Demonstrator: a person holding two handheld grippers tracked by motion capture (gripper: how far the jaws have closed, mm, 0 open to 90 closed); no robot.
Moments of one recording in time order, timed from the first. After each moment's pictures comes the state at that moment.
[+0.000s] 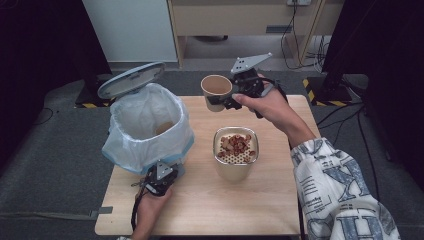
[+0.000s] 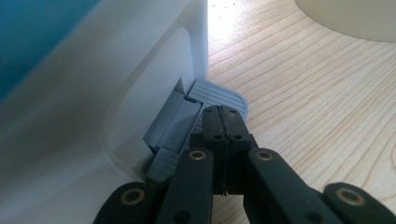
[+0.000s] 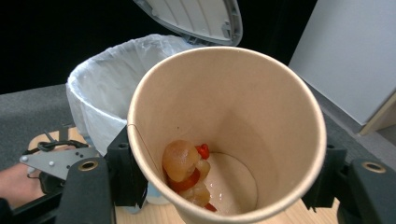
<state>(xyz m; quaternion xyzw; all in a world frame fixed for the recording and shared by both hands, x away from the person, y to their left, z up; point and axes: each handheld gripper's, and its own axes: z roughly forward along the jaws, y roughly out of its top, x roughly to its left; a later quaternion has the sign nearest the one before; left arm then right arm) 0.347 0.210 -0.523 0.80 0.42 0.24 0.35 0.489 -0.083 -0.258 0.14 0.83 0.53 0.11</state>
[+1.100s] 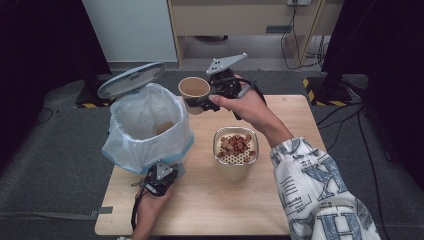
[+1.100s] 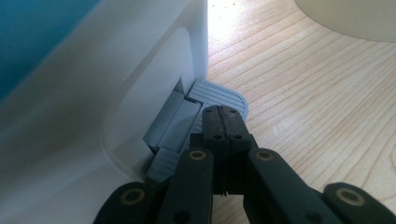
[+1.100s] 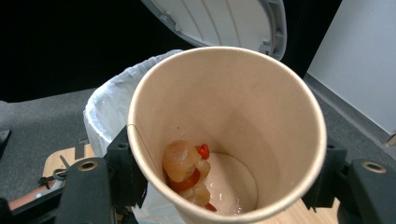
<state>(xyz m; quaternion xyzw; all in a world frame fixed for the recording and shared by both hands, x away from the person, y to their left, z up) 0.347 0.210 -0.523 0.80 0.42 0.24 0.35 0.484 -0.030 -0.257 0.13 0.83 0.53 0.09</state>
